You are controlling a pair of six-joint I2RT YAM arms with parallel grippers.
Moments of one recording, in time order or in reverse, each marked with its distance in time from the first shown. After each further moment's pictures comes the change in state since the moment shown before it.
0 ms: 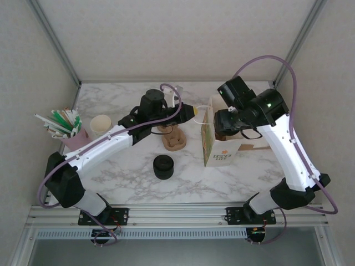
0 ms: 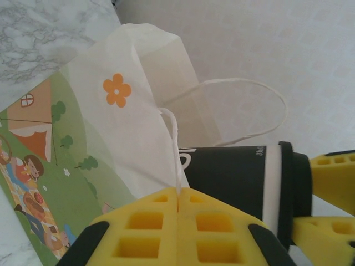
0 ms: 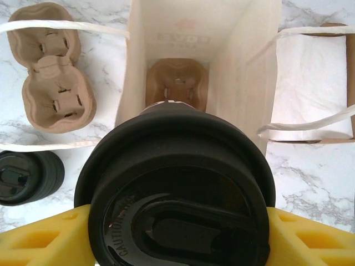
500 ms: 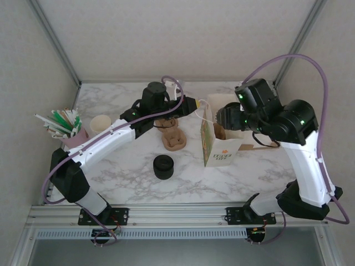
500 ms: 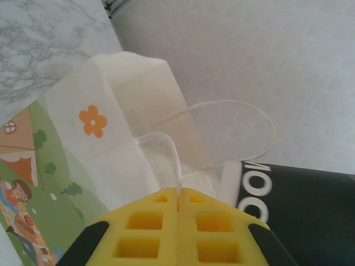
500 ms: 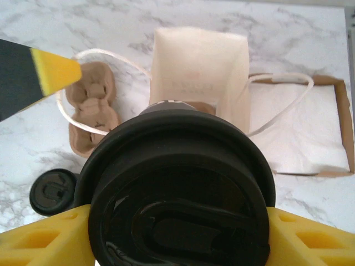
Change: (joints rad) left arm 0.010 0.069 0.113 -0.040 0.000 0.000; right arm 0.061 -0.080 0.124 0.000 0.052 0.000
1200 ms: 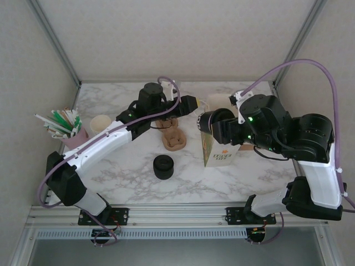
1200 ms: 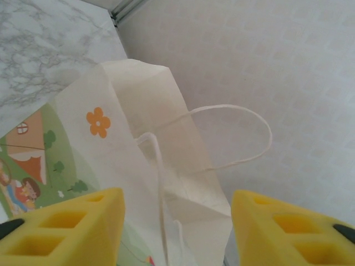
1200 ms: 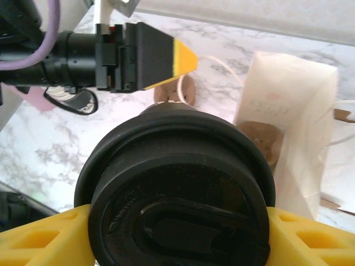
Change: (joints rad) left arm 0.008 -0.032 -0.002 -0.016 -0.023 0.000; right arm 0.331 -0.053 0.130 0.000 0.051 0.068
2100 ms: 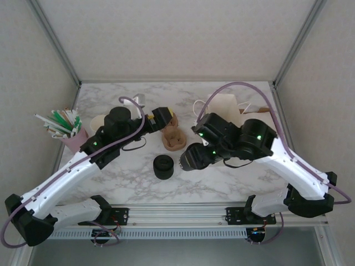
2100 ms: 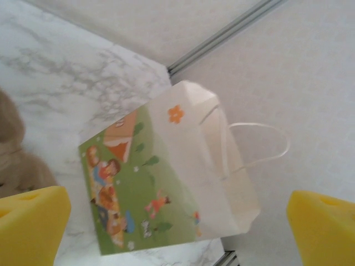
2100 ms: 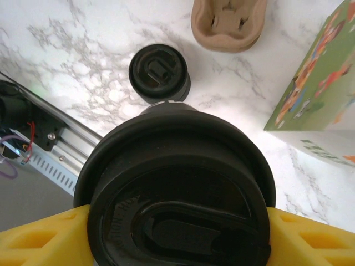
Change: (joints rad) left arm 0.012 -0.455 -0.316 -0.098 -0.298 -0.016; right arm 0.077 -0.014 -0.457 0.136 -0.281 0.040
